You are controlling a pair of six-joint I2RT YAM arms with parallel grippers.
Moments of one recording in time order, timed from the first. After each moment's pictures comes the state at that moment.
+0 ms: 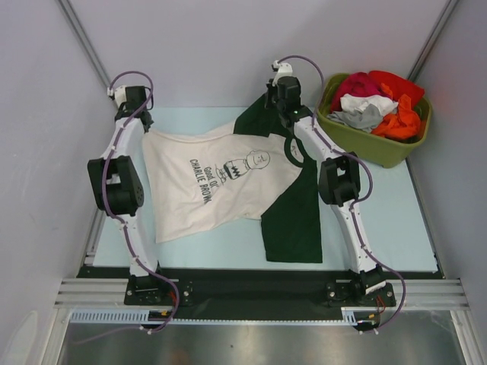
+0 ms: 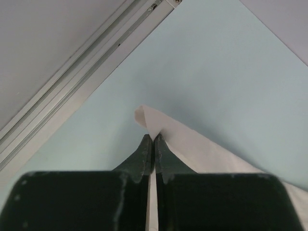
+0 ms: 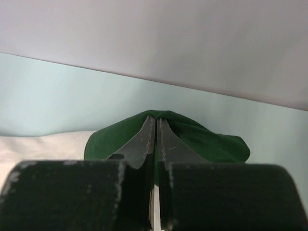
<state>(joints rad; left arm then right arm) 0.10 2.11 1.84 -0.46 -0.46 -0.46 0.38 2.56 2.43 -0.07 0.05 0.18</state>
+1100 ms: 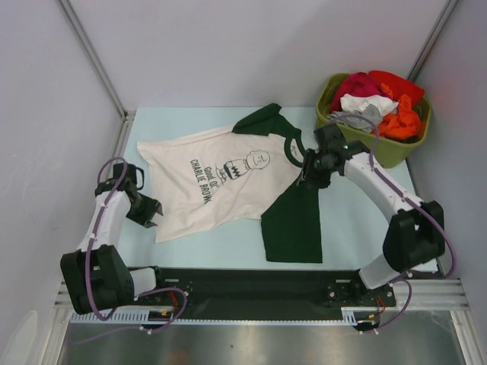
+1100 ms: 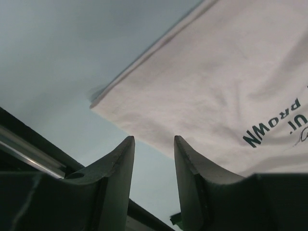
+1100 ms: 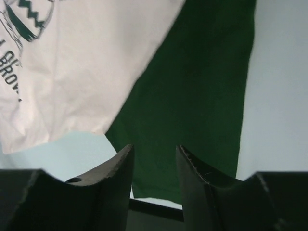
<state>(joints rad) 0.18 1.25 0.87 -0.95 -0.04 -0.93 0.36 1.59 1.34 -0.82 -0.11 0.56</state>
